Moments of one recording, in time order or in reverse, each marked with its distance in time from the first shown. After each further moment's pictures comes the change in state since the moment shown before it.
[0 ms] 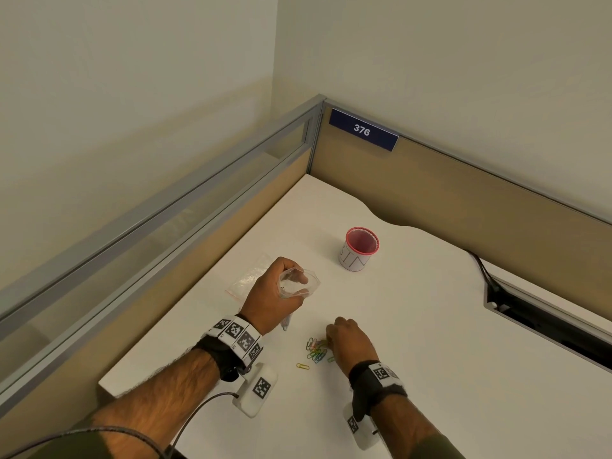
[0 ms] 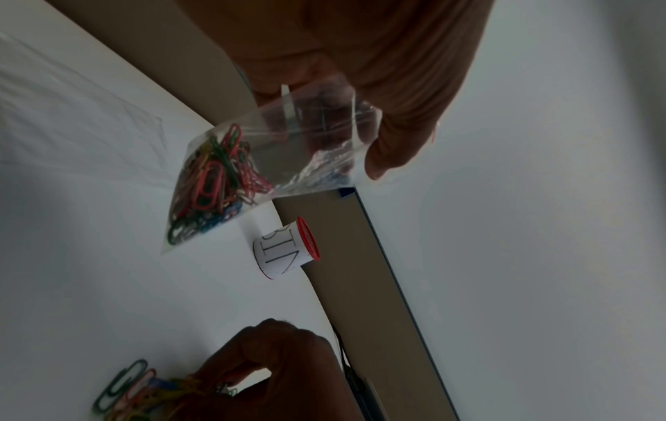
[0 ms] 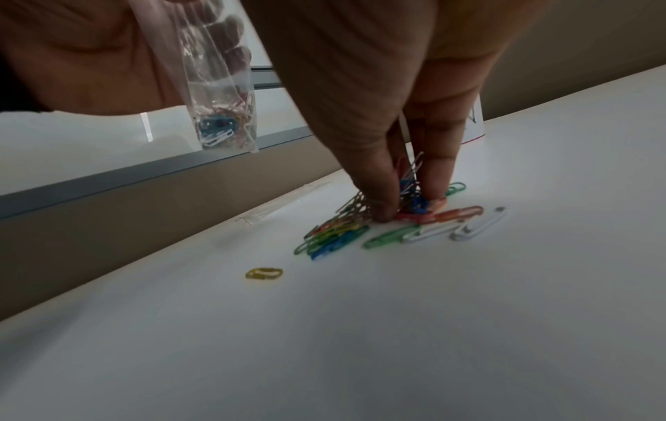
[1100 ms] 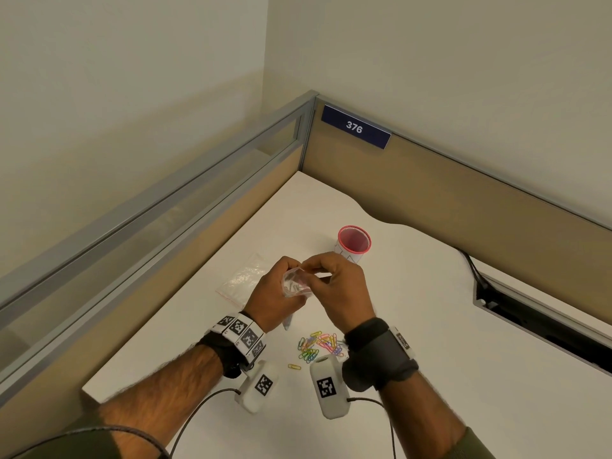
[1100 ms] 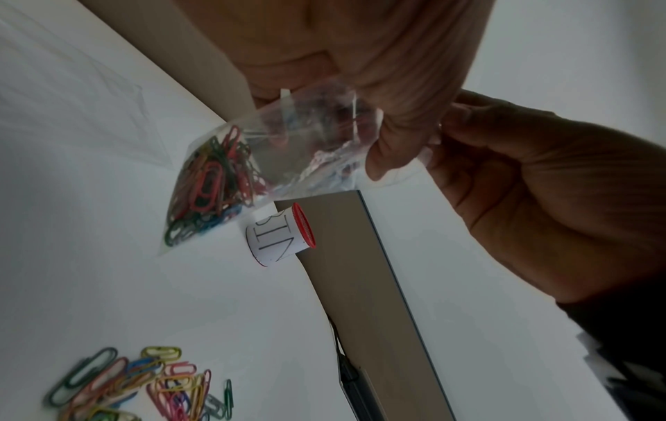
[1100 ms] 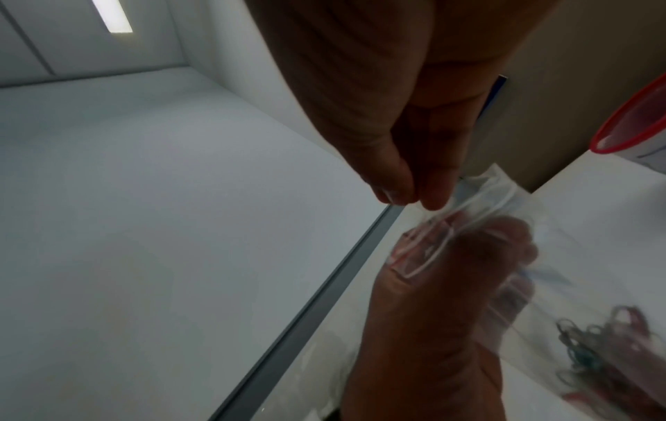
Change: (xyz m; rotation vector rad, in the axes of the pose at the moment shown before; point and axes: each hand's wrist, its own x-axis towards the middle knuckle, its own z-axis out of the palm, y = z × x) left_hand 0.013 -0.003 0.016 0.001 -0.041 -0.007; right_hand -0.007 -0.069 -0.148 0.739 0.426 -0.065
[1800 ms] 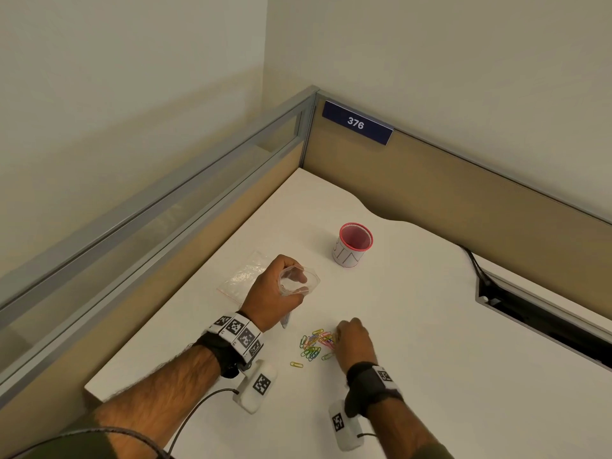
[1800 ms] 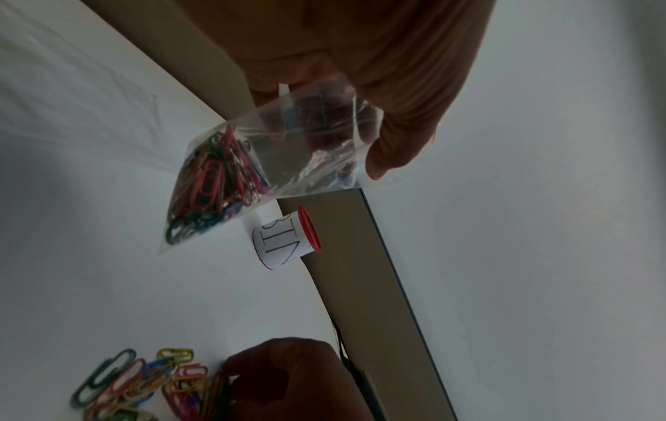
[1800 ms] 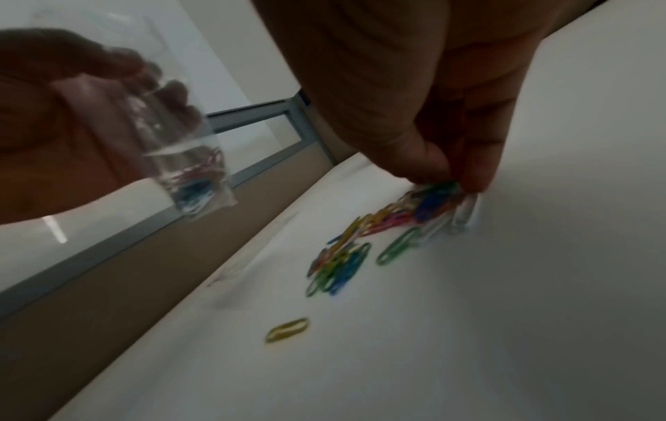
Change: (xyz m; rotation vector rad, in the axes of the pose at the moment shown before) left_hand -0.003 -0.004 -0.004 -0.006 0.022 0.002; right_hand -0.050 0.153 0.050 -0.595 -0.279 0.473
